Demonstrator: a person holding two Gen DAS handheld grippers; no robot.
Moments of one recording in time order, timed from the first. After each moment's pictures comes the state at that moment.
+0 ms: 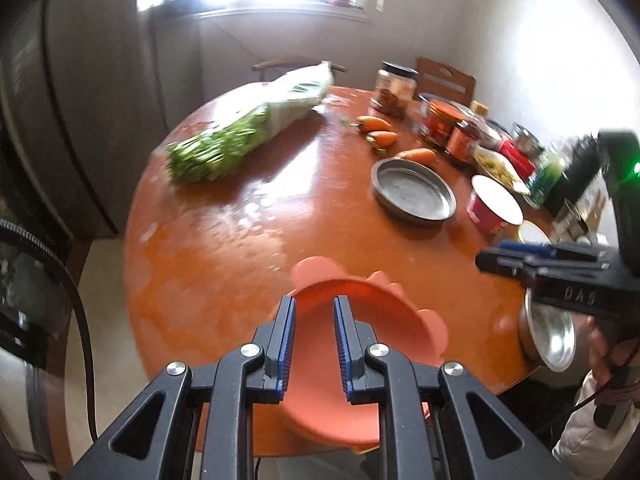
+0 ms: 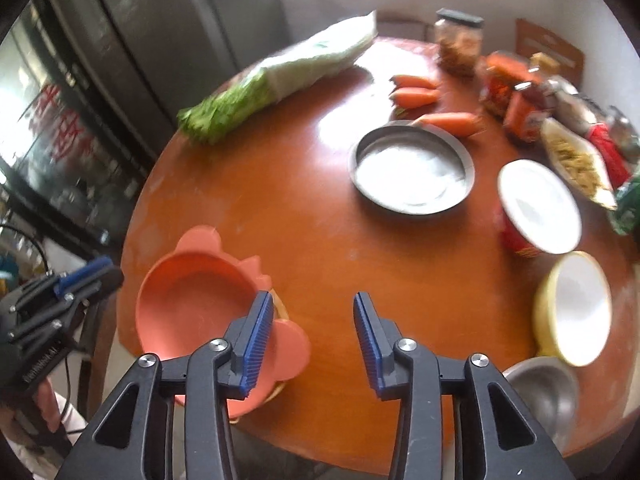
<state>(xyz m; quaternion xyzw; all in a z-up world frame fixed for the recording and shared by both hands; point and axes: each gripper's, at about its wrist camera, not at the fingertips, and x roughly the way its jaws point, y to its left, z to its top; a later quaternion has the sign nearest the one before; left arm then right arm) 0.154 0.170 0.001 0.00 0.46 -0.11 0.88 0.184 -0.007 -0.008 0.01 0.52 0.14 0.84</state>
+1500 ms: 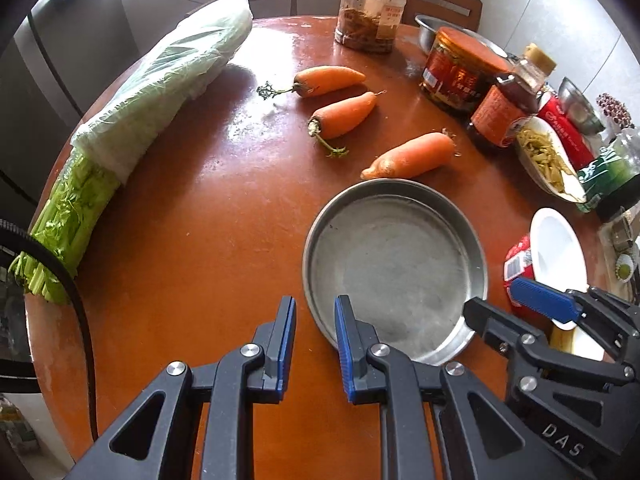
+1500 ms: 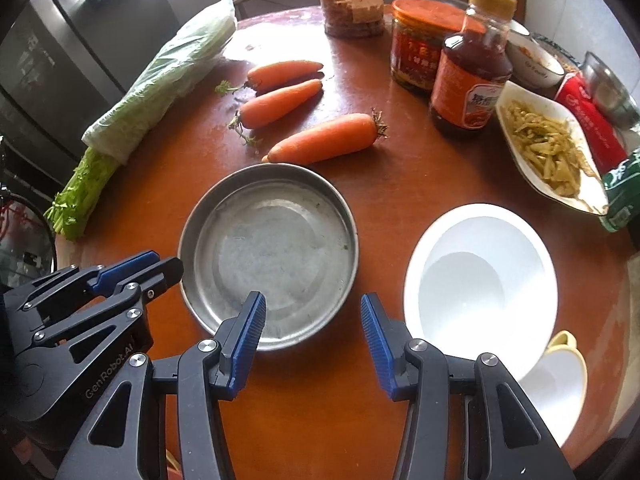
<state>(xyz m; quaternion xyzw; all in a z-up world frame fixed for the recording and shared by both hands) 0.373 0.036 -0.068 0.05 0.58 -0.11 0.81 0.343 -0.087 -0.069 0.07 0.59 0.03 0.80</state>
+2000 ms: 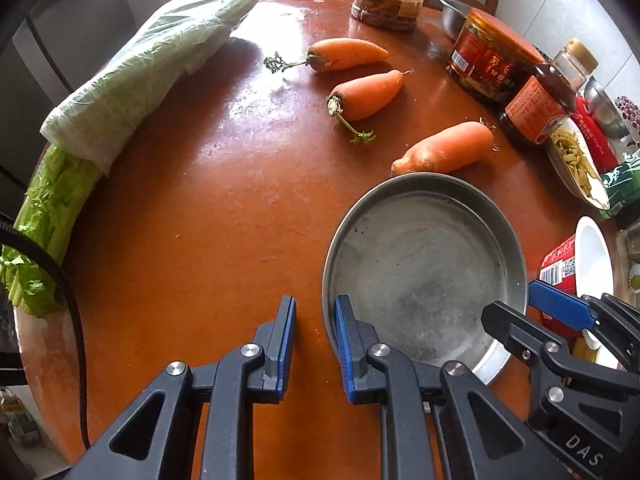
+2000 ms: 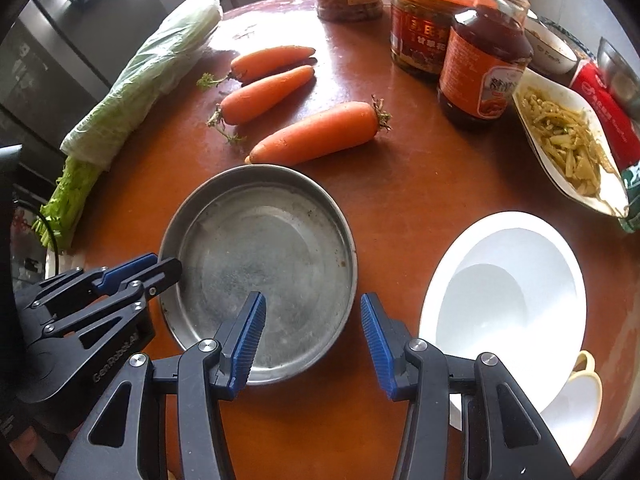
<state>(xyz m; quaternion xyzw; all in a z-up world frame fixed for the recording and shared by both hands) 0.398 0.038 -0.101 0.05 0.60 -0.10 0.79 0.364 -0.091 -0.091 0.08 0.61 0.03 0.79</state>
